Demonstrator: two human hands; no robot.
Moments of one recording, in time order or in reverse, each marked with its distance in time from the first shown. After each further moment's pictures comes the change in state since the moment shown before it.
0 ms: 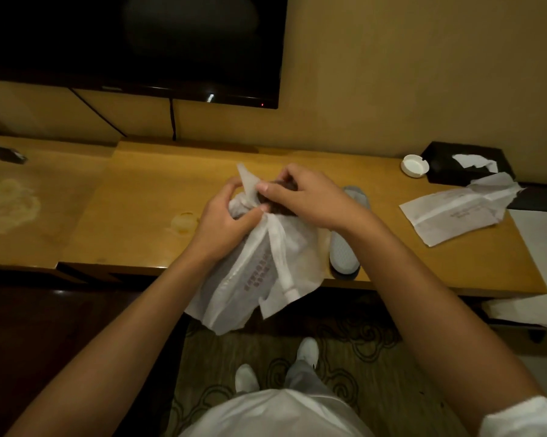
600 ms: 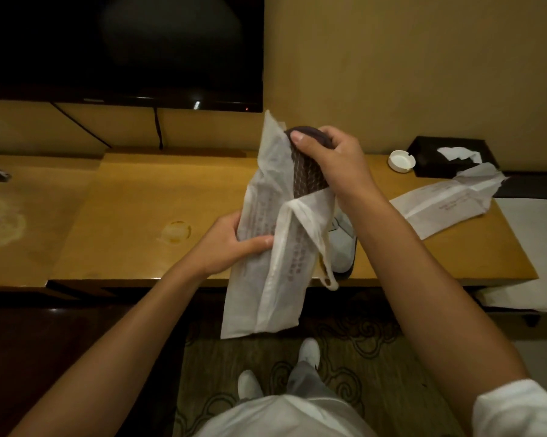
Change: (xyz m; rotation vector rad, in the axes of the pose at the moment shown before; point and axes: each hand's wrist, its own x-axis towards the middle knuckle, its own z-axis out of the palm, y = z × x) left_hand -0.002 -0.011 0.006 -0.045 -0.341 -0.139; right_hand 0.007 0.021 -0.033 0.731 0.415 0.092
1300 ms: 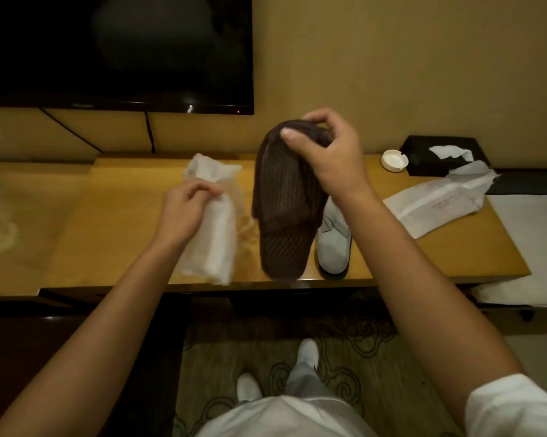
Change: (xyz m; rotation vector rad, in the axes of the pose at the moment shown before) left_hand 0.031 0.008 -0.046 0.189 0.529 -0.075; right_hand 0.008 -0.005 -0.007 -0.098 0.096 -0.229
